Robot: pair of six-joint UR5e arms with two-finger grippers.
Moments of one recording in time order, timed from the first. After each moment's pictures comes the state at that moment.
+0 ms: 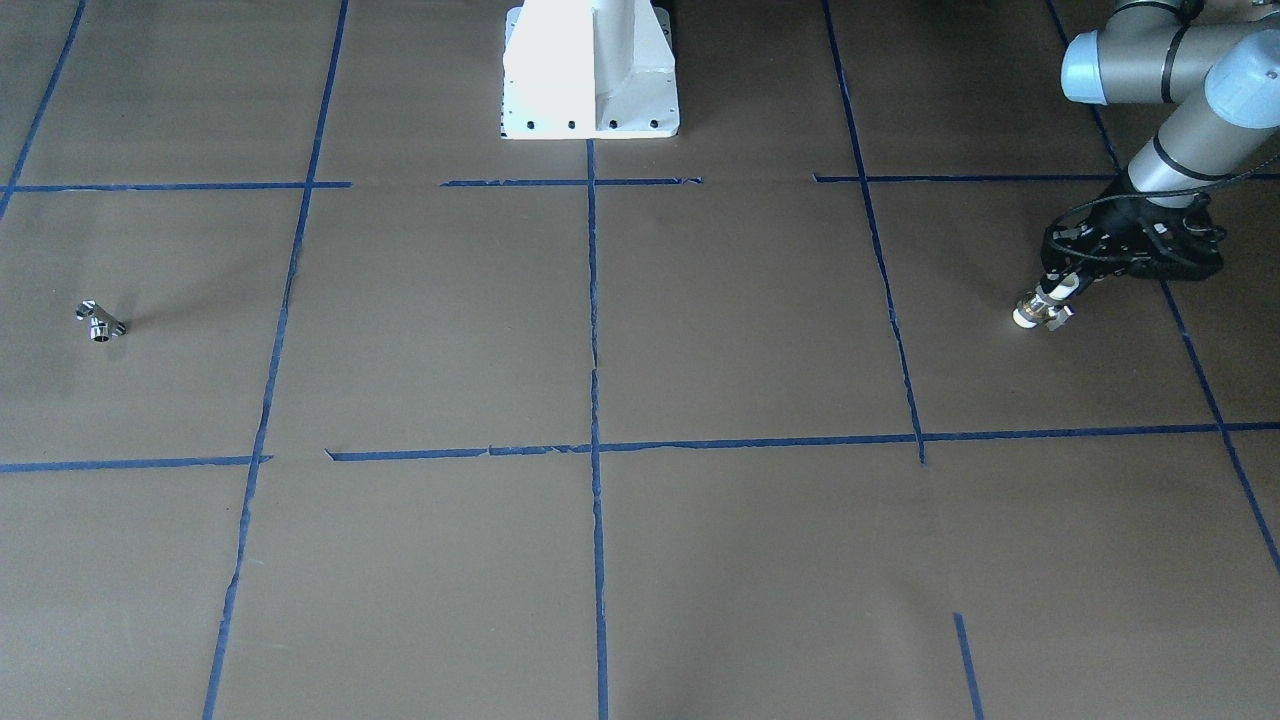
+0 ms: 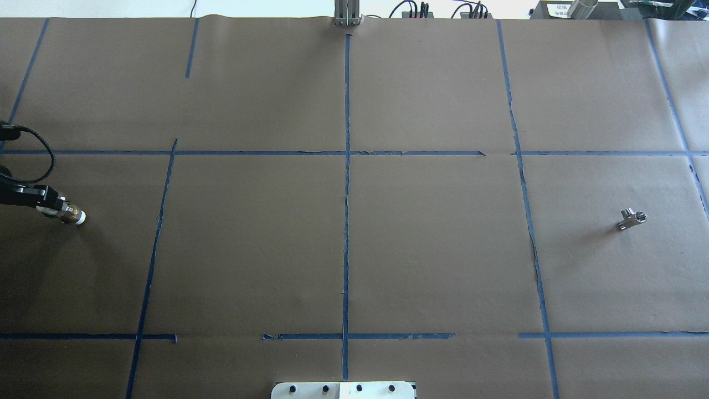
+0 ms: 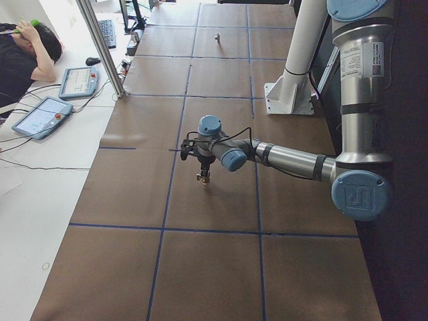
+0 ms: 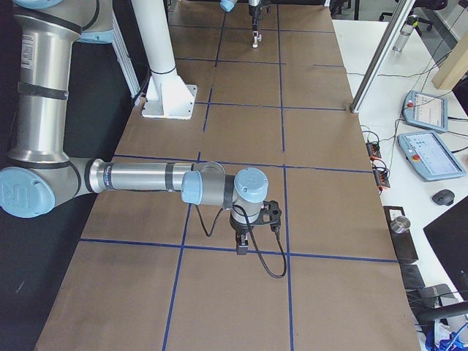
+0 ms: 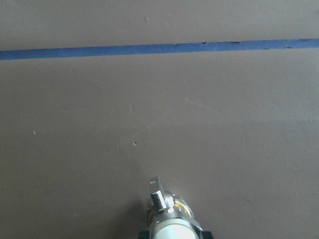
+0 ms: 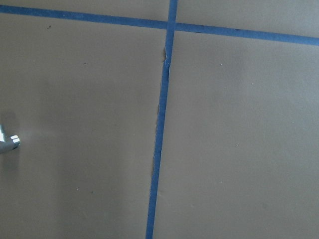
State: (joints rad) left arm -0.97 -1.46 -1.82 -2.08 -2.15 -0.80; right arm 1.53 -1.73 1.76 -1.66 2.32 -0.10
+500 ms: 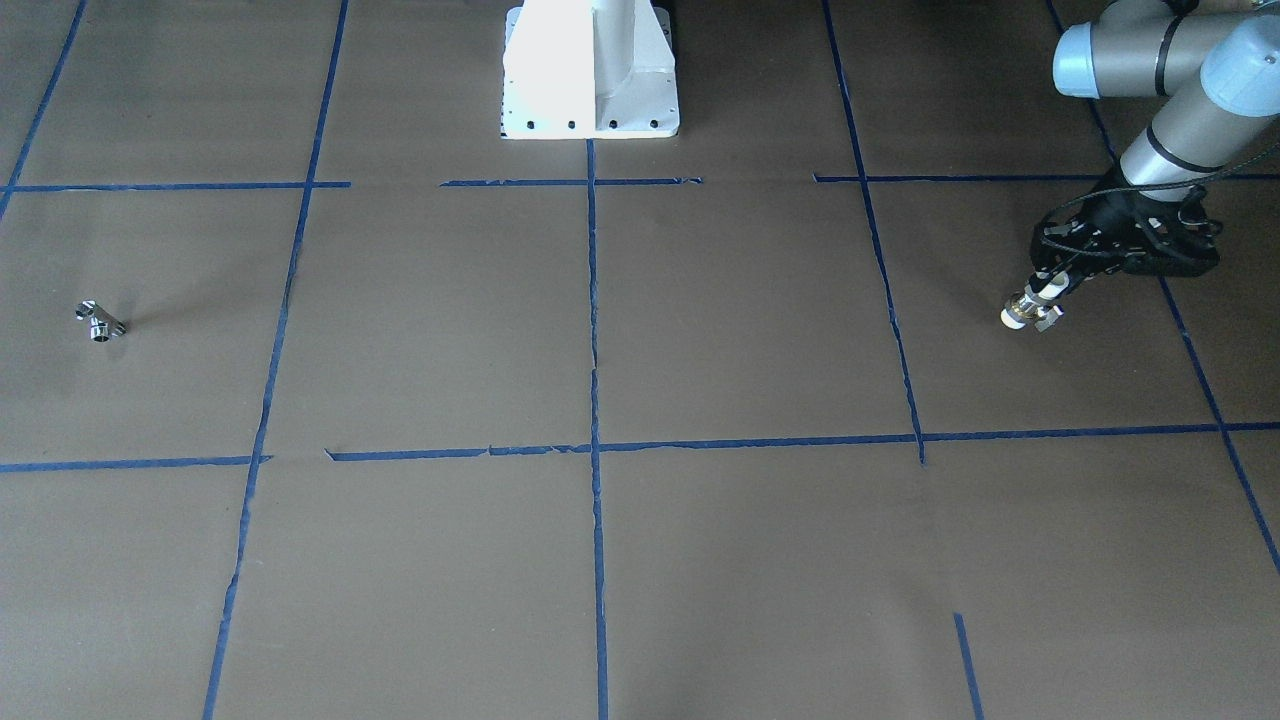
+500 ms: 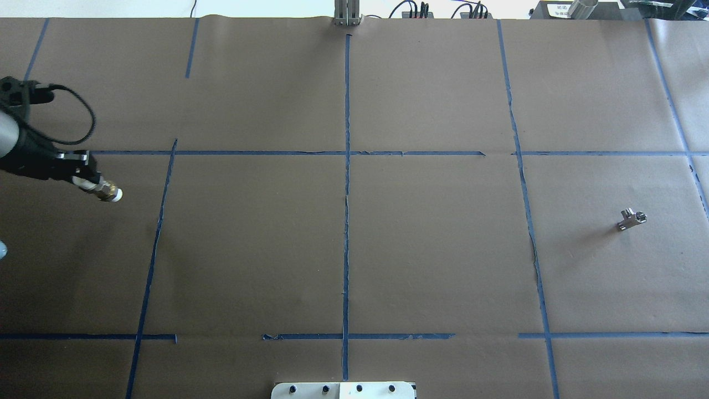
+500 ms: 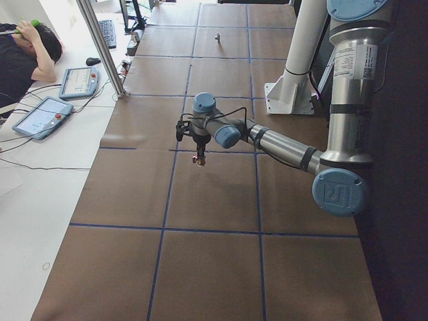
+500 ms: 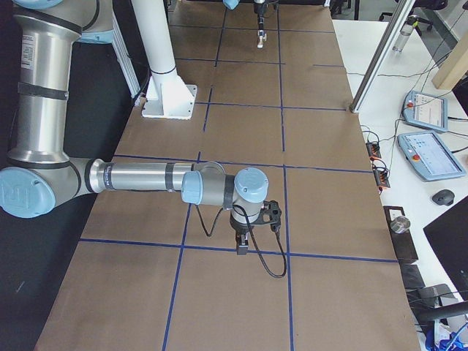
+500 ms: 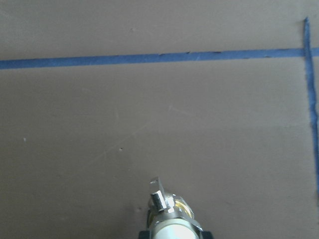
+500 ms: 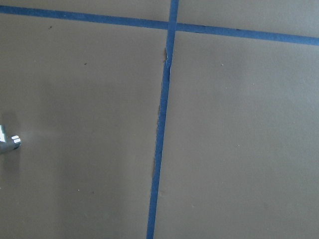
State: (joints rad) left arm -0.94 -1.69 -1.95 -1.75 -2.15 -0.98; right arm 1.53 -1.73 1.76 -1.66 2.32 -0.10
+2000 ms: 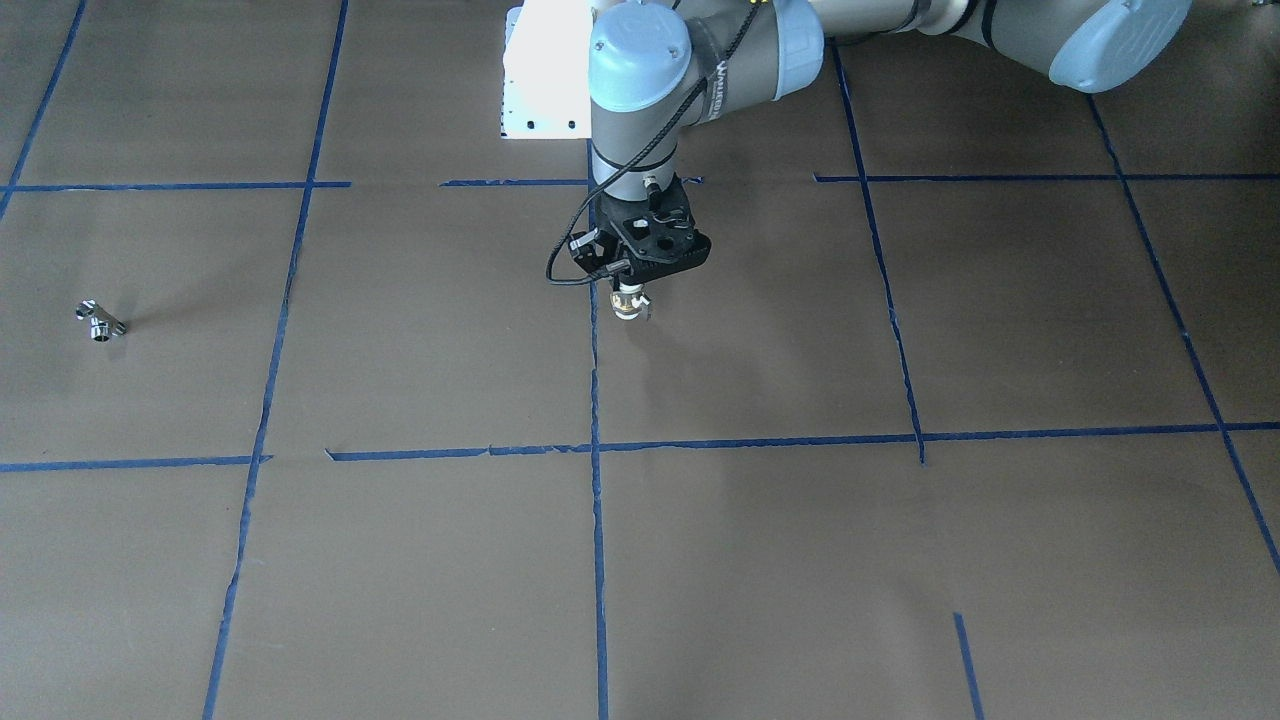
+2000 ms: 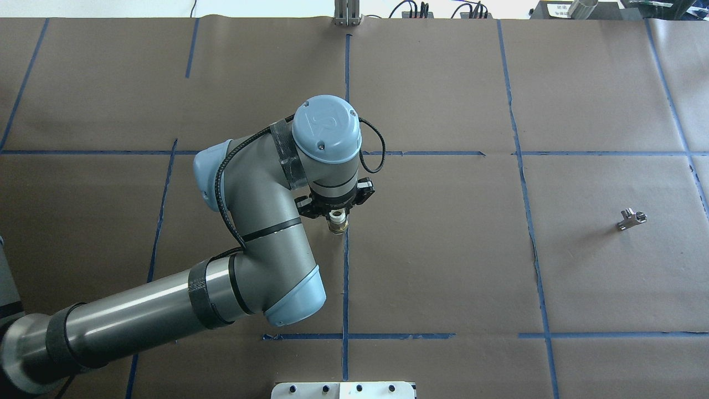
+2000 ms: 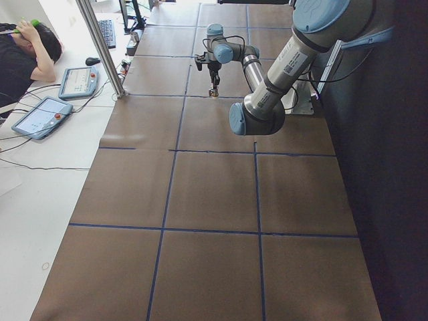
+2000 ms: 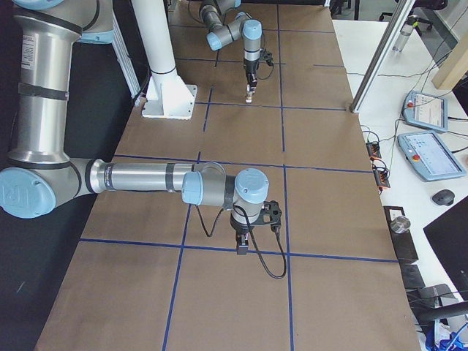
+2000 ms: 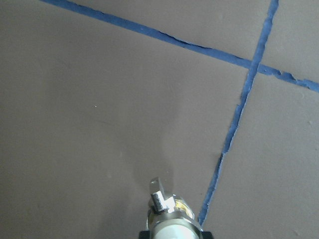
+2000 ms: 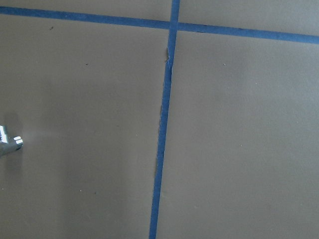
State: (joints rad) left arm -0.49 -2.47 -1.55 -1.45 -1.88 -1.53; right arm 1.53 -1.73 1.76 -1.66 2.33 -0.10
